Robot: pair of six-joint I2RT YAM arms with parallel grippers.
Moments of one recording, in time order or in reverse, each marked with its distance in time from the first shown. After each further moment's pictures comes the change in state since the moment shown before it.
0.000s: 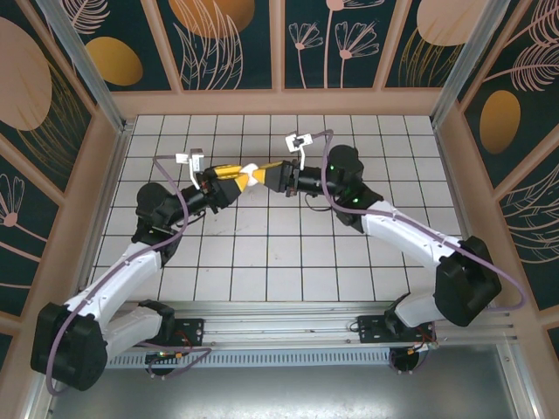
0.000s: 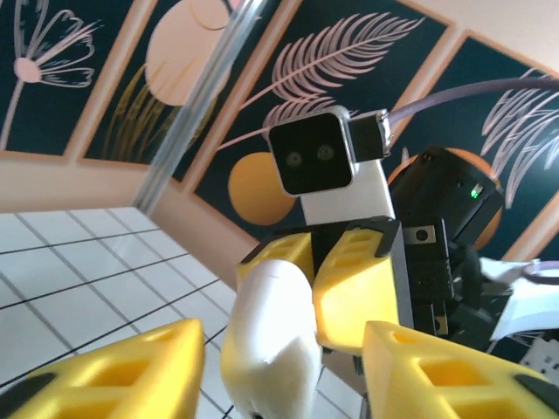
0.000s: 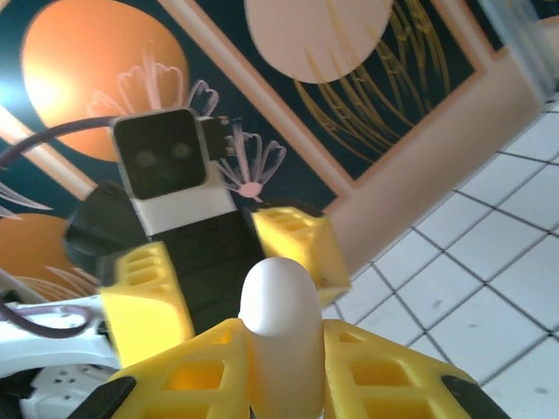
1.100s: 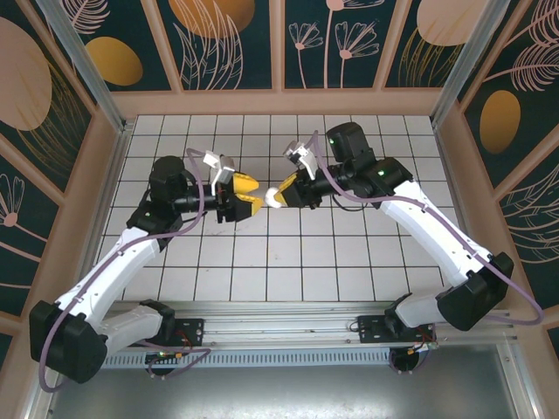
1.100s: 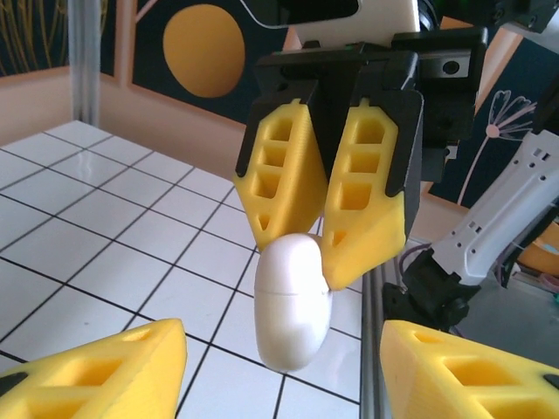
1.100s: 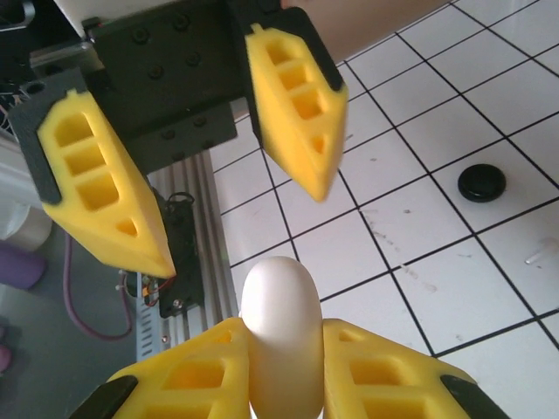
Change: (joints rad) left arm -0.058 0.063 0.234 -0.594 0.267 0.561; right arm -0.024 -0.026 0.376 -1.093 -0.046 -0.804
